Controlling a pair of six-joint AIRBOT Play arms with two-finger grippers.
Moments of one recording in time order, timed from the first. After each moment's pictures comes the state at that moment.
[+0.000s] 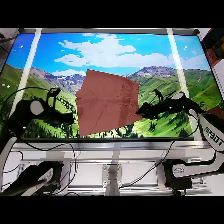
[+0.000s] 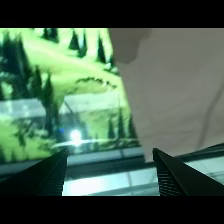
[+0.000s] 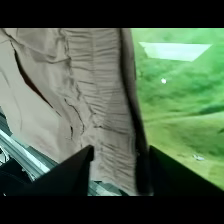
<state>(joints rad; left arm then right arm) -0.09 -0.98 0.72 1.36 -1.19 -1.55 -0.06 -1.56 0.83 -0.72 1.11 1.22</state>
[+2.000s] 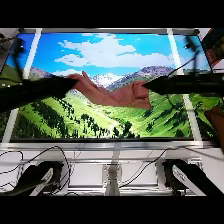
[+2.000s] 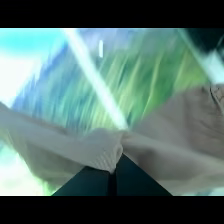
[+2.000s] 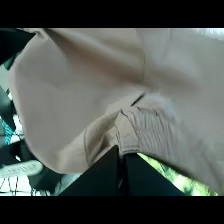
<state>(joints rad) -0.11 -0.71 1.03 0.68 -0.97 -1.11 -0.03 -0.93 1.19 -0.49 1.37 1.09</state>
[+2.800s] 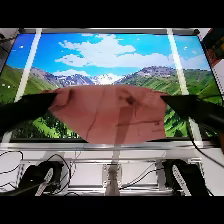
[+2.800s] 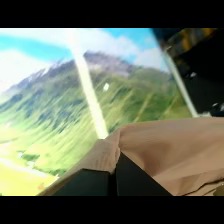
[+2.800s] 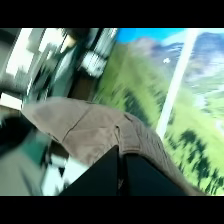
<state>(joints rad) -0.12 -0.52 0.96 0.94 -1.03 -1.69 -0.02 -0.50 0.92 -0.64 1.10 1.68</state>
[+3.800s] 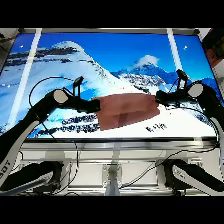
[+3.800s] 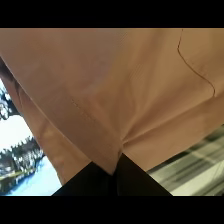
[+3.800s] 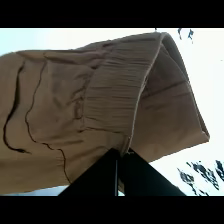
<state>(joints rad) -0.39 -1.25 0.90 0.91 -0.92 -1.56 -0.02 -1.16 0.94 -1.27 1.08 1.66</state>
